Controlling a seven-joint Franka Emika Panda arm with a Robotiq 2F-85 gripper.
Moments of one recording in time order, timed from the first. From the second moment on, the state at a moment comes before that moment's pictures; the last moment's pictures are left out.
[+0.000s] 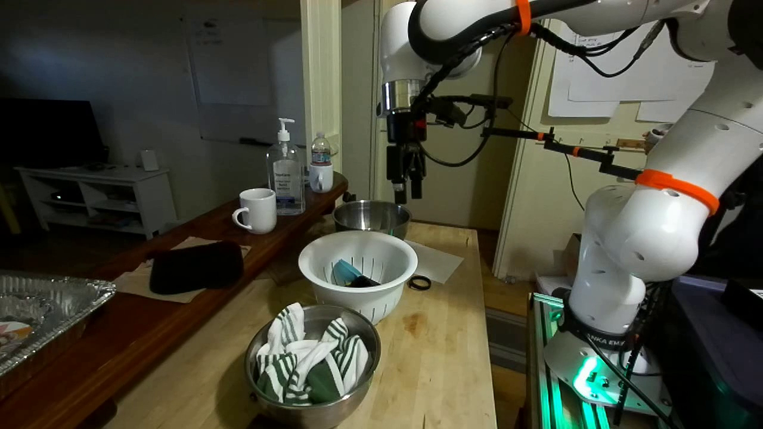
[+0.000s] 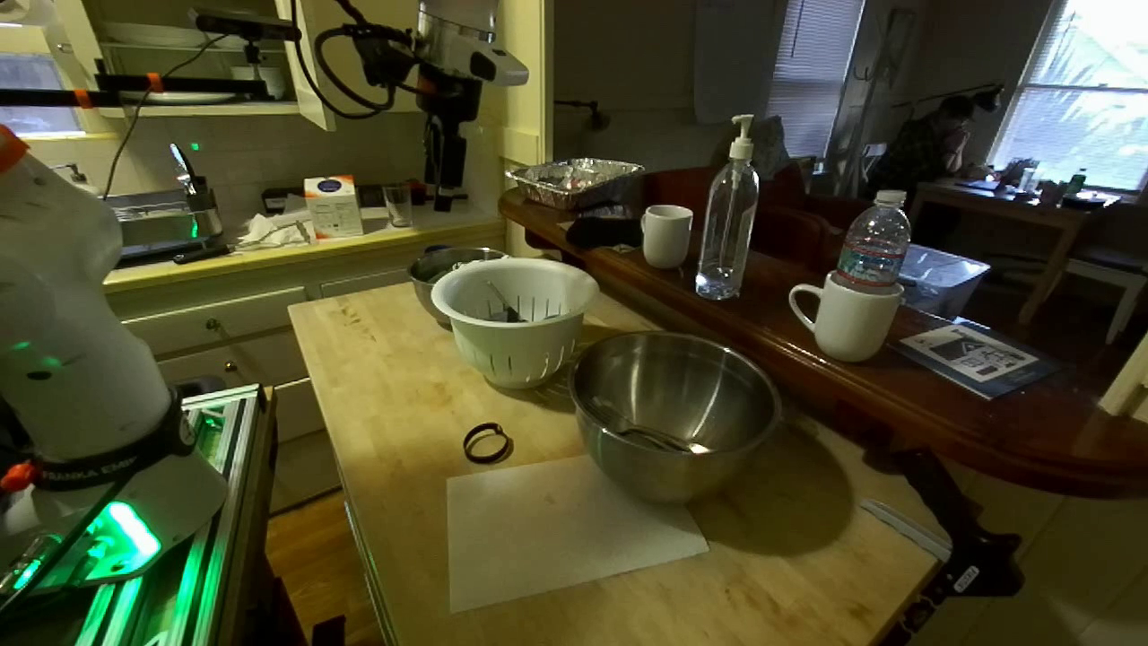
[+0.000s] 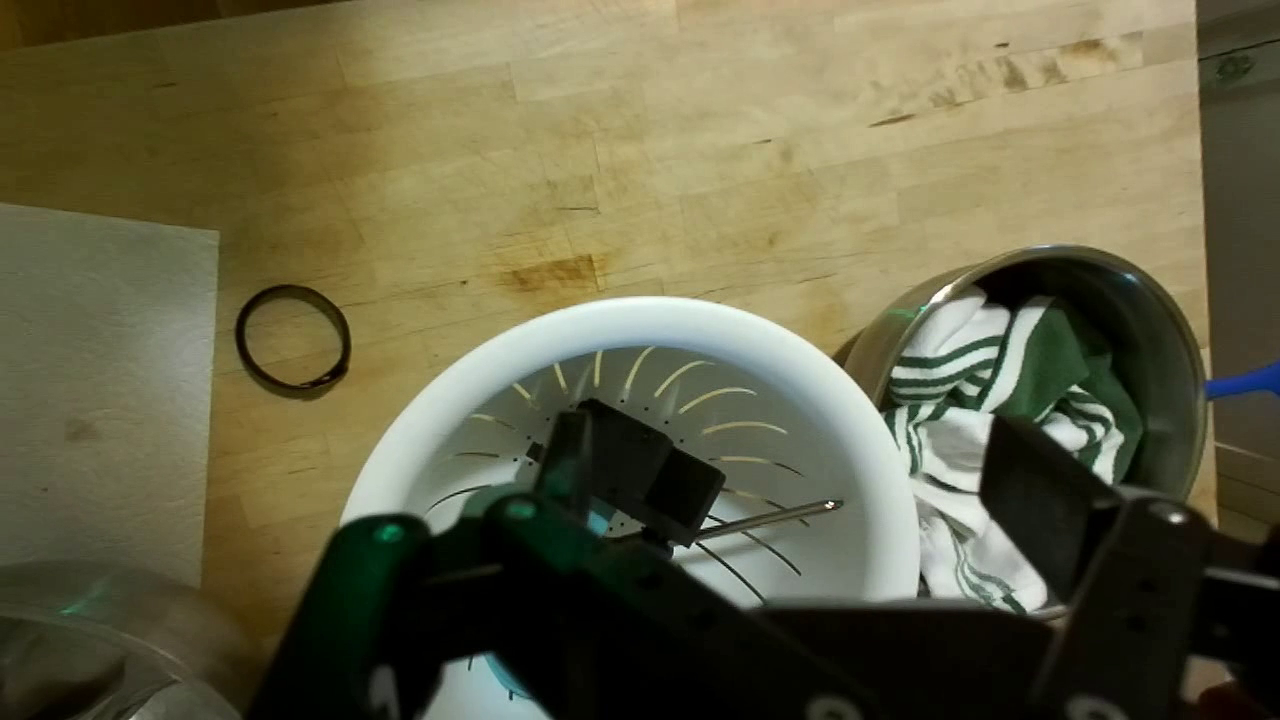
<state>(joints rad) 0.08 -0.40 0.02 -2.28 0.20 1.72 0.06</state>
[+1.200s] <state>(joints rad) 0.15 -0.38 0.13 -2.31 0.21 1.74 0.01</state>
